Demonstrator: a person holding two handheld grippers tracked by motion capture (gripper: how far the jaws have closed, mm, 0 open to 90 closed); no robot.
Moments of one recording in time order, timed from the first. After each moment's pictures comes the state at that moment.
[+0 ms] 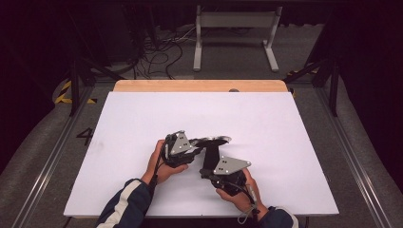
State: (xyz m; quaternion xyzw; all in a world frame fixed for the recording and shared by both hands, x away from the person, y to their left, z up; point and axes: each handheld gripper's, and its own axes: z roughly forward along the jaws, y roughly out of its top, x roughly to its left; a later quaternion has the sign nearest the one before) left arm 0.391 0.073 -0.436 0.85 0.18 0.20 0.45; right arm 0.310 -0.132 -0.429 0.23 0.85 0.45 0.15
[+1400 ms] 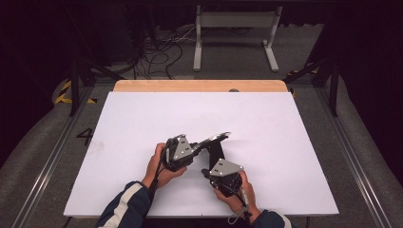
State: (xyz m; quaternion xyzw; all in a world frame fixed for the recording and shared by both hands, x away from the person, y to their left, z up) left arm 0.379 0.066 -0.437 0.86 0.18 0.22 0.42; right arm 0.313 -0.127 -0.458 0.28 0.85 0.41 0.19
